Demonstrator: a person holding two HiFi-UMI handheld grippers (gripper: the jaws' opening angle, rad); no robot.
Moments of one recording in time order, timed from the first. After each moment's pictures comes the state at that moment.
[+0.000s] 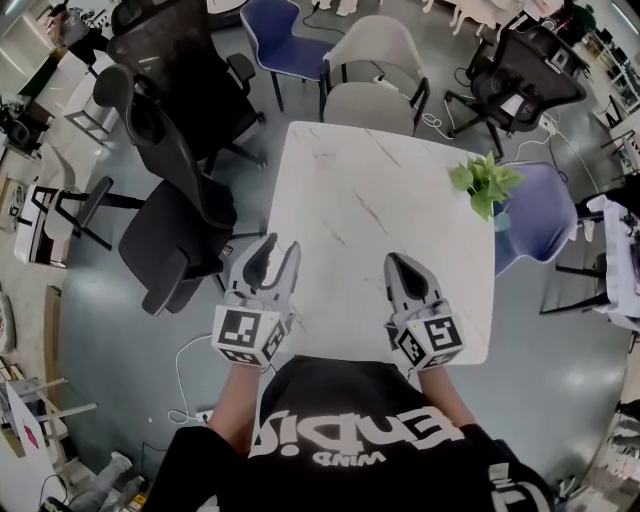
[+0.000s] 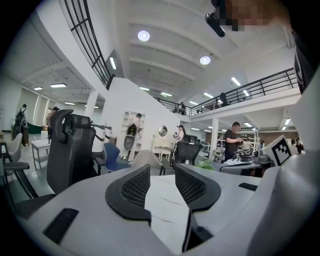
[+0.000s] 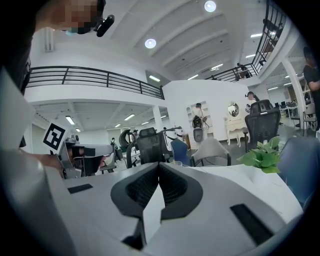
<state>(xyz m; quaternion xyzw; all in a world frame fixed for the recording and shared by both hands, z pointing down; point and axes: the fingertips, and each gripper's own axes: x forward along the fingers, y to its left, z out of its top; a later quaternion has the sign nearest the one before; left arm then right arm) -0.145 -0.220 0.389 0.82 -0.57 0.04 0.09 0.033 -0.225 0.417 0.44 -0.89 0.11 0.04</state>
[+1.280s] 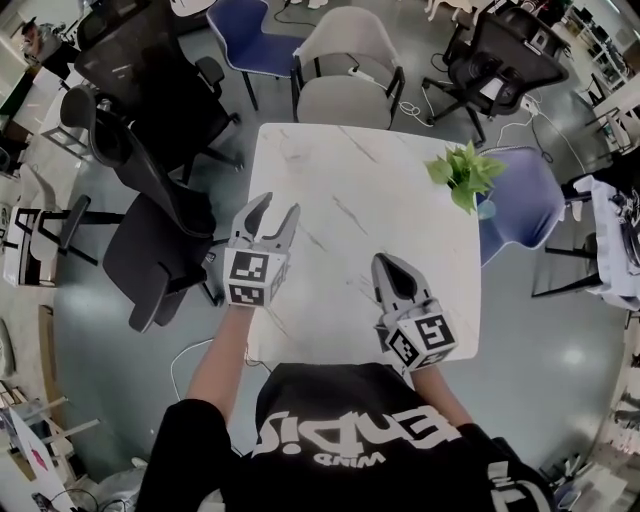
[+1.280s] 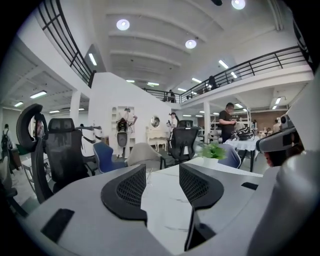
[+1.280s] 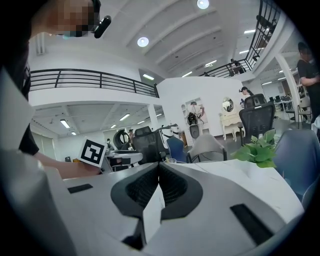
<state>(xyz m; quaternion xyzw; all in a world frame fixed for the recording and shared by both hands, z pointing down) -0.112 -0.339 0.450 0.84 -0.53 0.13 0.05 0.056 -0.243 0.429 0.45 -0.88 0.14 0.03</state>
